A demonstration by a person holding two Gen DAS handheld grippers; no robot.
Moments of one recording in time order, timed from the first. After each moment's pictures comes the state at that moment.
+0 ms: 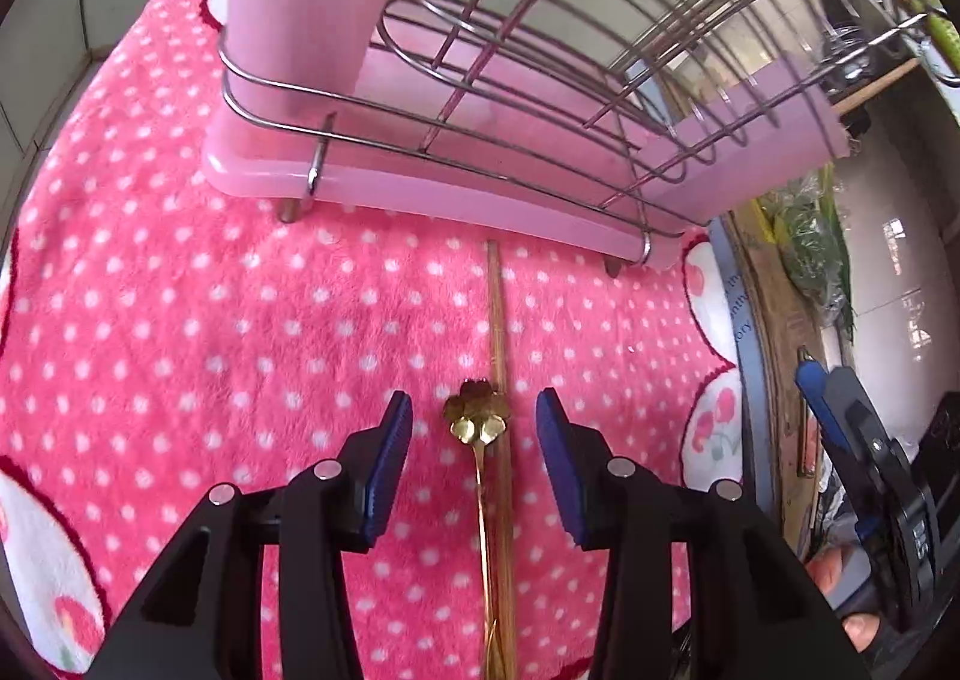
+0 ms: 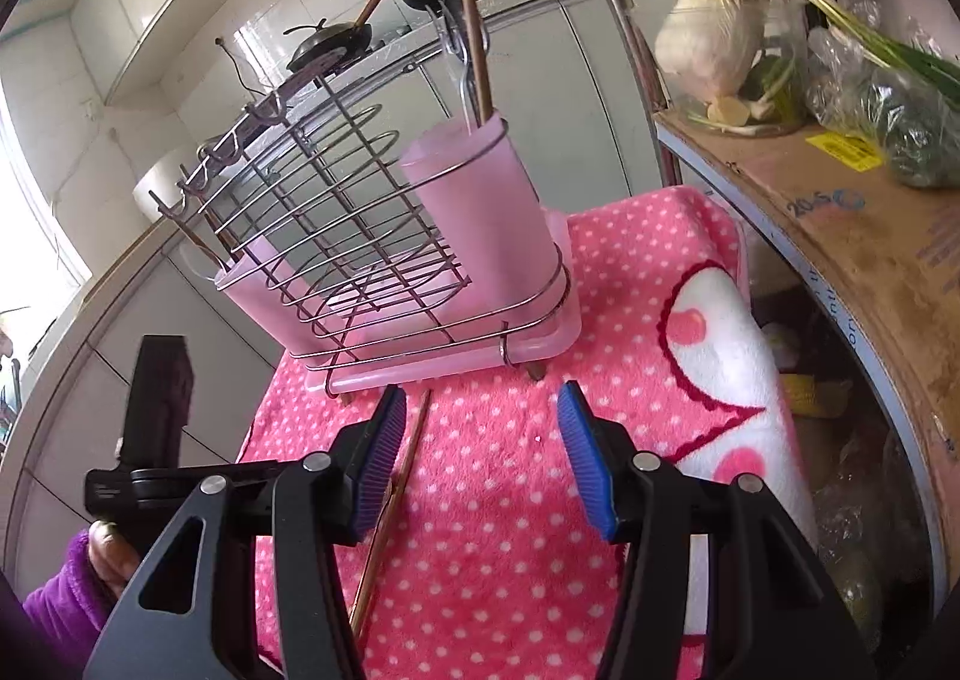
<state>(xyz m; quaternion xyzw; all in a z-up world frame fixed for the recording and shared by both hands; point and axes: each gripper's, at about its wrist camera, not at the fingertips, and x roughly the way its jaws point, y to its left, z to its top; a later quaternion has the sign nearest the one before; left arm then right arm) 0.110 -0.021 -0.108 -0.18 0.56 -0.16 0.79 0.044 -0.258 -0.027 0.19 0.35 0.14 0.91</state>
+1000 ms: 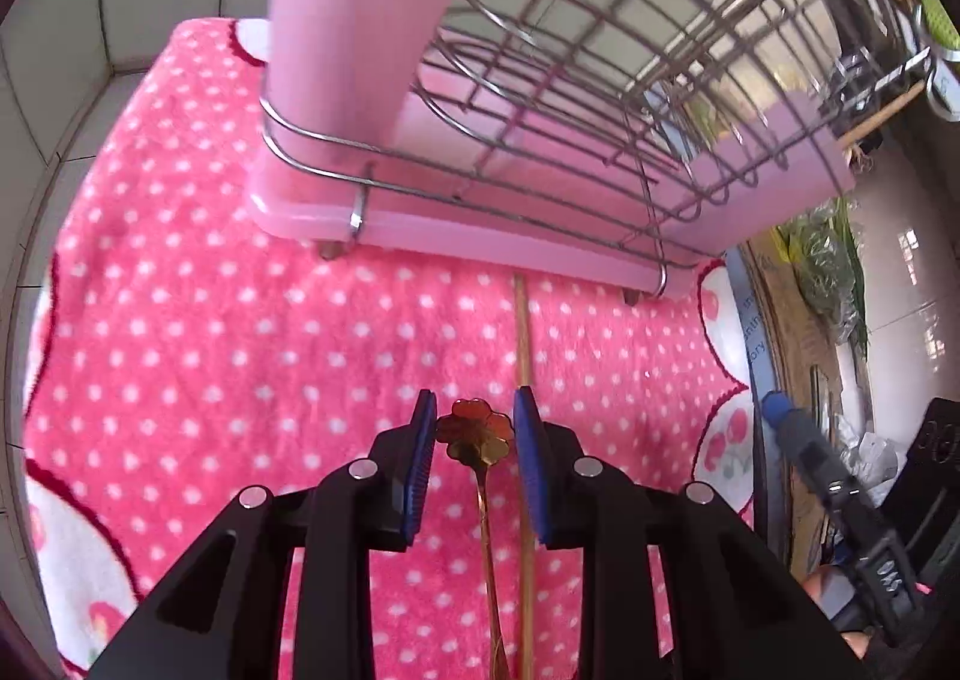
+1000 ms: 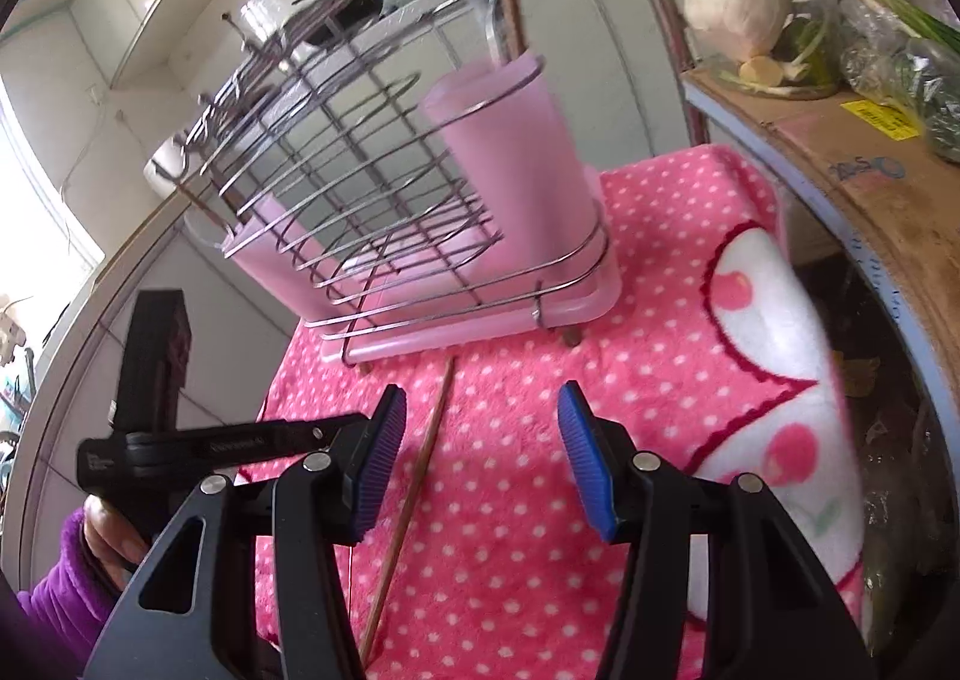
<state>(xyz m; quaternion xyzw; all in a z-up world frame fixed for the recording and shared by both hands) 0.110 0.003 -0.091 -0.18 0.54 -0.13 0.81 0.063 -0.225 -0.044 0.18 0.40 0.18 0.88</state>
